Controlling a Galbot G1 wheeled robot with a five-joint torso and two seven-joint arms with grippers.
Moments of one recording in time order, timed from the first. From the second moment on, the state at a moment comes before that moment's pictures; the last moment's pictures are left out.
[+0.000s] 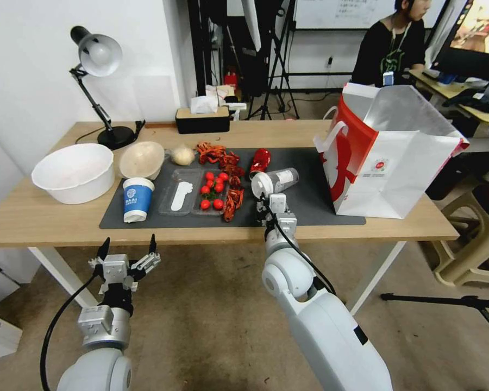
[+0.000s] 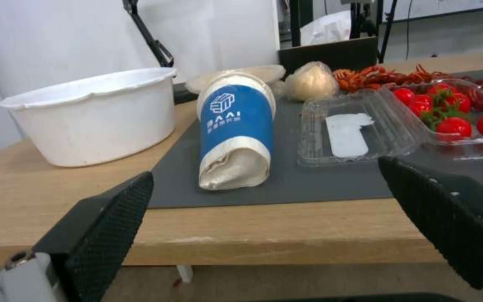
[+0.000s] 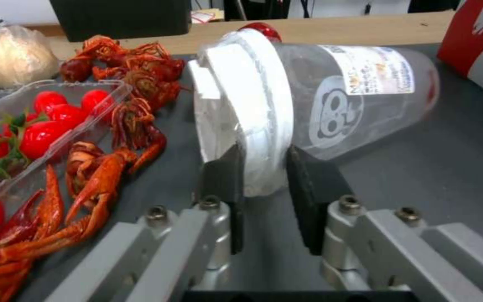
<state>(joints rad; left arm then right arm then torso) 1.66 -1.58 -0.69 -2.16 -0.02 0.02 0.01 -0.98 1.44 0.01 1.81 0.31 -0.42 0.56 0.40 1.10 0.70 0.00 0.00</state>
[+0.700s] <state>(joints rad) 1.66 -1.58 -0.68 -2.16 -0.01 0.02 0.01 -1.05 1.37 0.04 2.01 0.31 -0.39 0.49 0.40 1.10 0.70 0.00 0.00</state>
